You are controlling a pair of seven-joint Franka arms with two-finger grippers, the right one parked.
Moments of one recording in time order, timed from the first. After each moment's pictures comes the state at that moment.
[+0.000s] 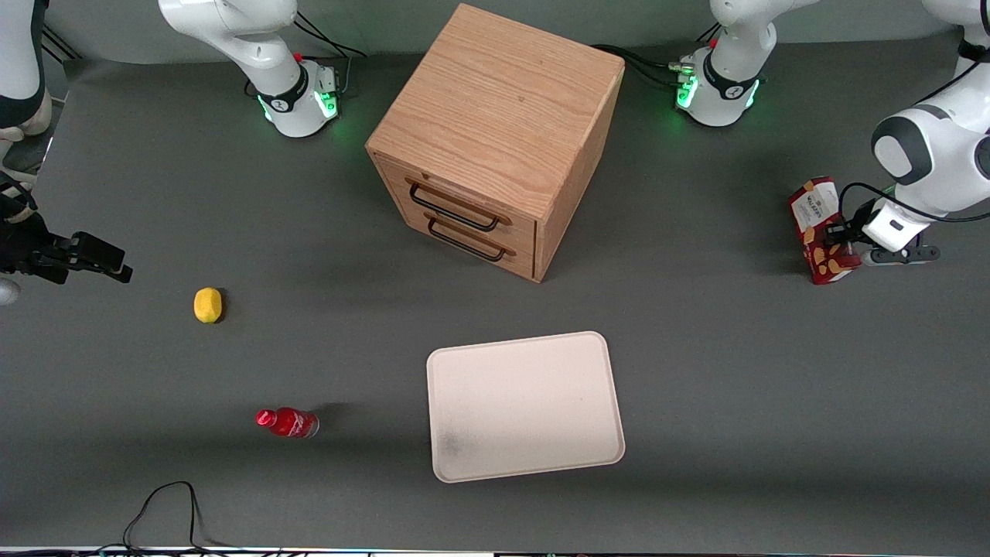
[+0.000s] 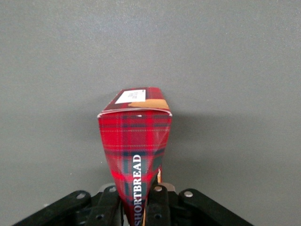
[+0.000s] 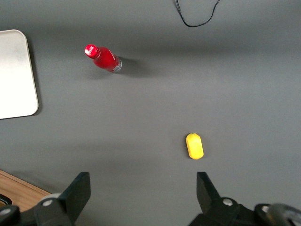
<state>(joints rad) 0.35 0.12 0.05 -2.50 -0.05 2.54 0.37</state>
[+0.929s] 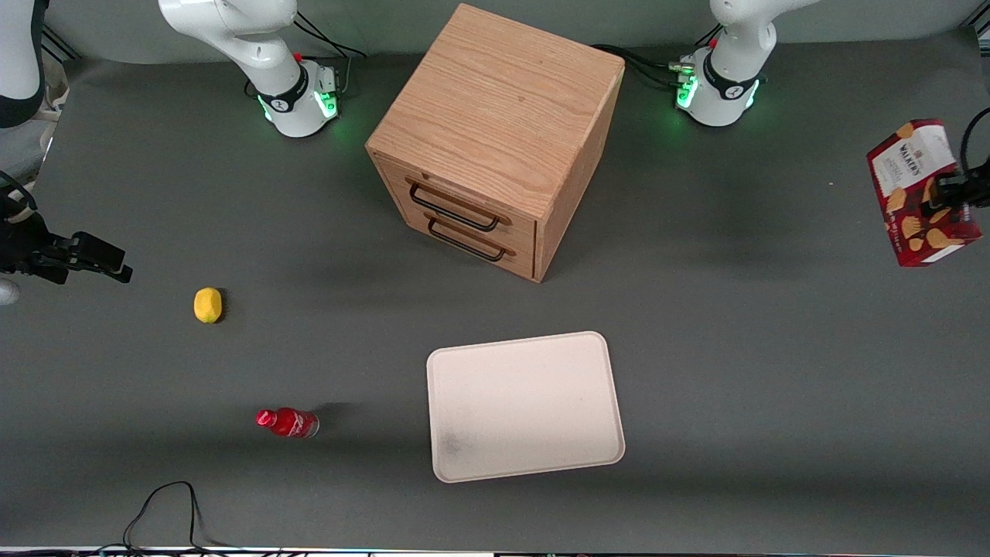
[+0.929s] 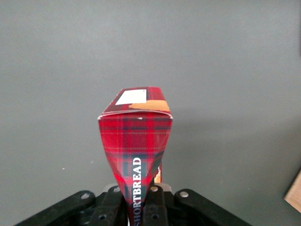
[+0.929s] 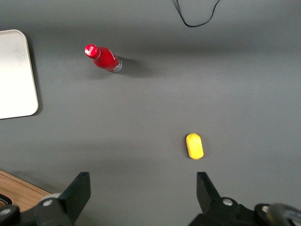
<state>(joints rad) 0.33 -0.11 -0.03 -1.90 -0.05 1.71 0.35</state>
